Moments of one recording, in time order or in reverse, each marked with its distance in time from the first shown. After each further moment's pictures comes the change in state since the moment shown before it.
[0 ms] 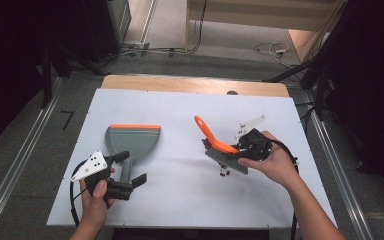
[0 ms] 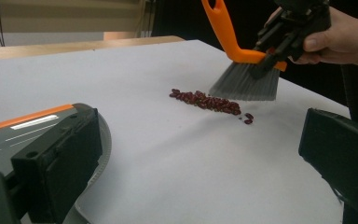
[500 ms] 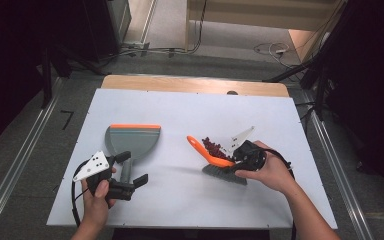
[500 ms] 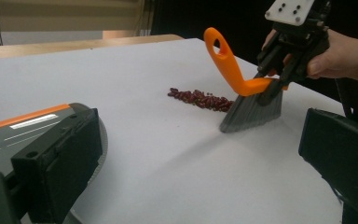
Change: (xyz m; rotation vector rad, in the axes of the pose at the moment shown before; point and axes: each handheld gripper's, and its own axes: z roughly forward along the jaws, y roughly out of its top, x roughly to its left) left arm -0.002 0.000 0.002 0.005 -0.005 0.005; right arm 0.007 -0.012 0.026 0.074 0.117 -0.070
